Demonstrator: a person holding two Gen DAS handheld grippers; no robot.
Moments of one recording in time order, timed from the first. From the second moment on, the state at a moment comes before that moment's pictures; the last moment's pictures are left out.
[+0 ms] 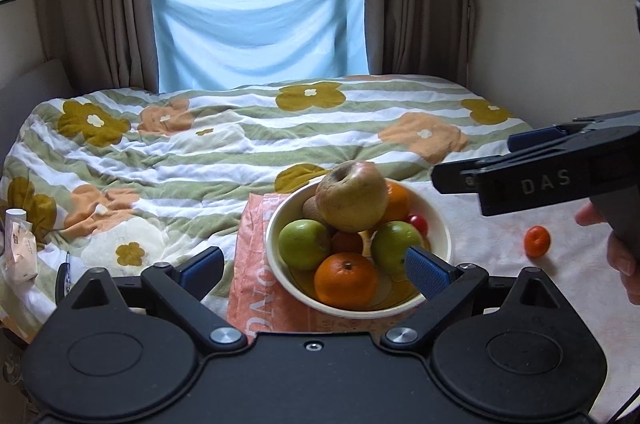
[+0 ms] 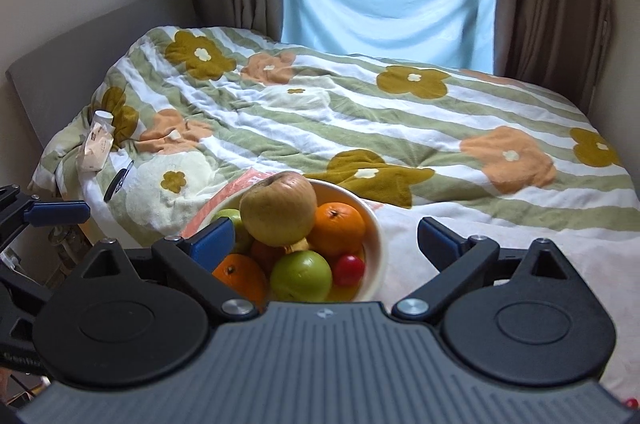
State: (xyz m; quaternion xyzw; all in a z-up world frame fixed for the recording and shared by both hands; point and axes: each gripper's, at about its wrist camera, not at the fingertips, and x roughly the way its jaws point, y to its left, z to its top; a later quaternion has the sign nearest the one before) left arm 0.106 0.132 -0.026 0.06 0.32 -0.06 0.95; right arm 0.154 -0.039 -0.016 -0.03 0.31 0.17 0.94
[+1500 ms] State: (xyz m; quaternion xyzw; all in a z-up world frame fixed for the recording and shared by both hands) left arm 0.120 -0.138 -0.091 0.12 0.34 -0.11 0.93; right arm 0.055 -0.359 -0.090 0.05 0.37 0.02 0.93
